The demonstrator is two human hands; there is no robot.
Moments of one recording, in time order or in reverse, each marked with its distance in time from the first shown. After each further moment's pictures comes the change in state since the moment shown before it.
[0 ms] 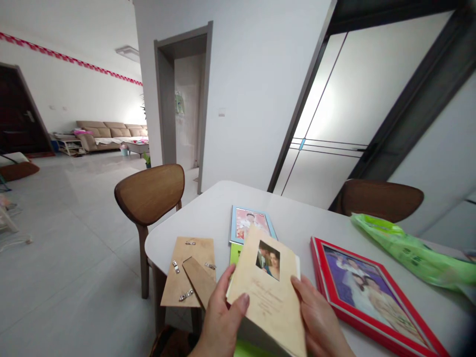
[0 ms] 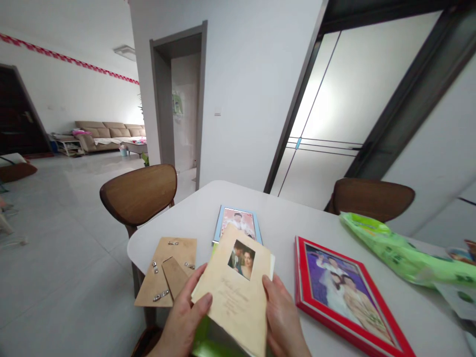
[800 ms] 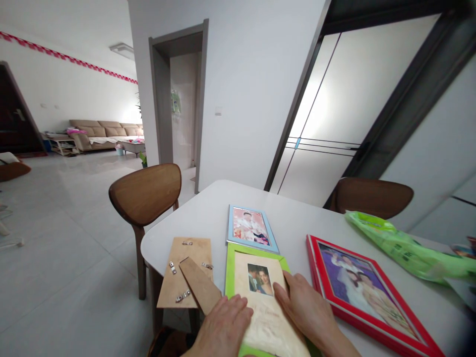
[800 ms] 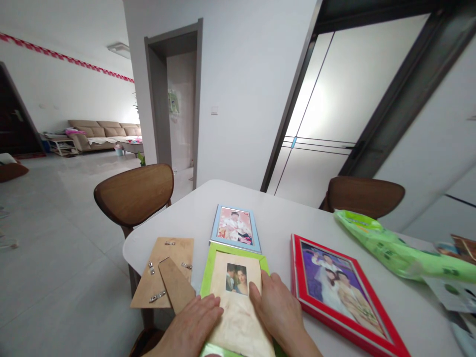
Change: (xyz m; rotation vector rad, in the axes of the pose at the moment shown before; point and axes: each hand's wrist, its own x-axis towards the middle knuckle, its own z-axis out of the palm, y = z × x) left_hand -0.007 -0.002 -0.024 1.223 -0.587 0.230; right_hand 0.026 0.002 -0.032 -1.643 0.111 -0.370
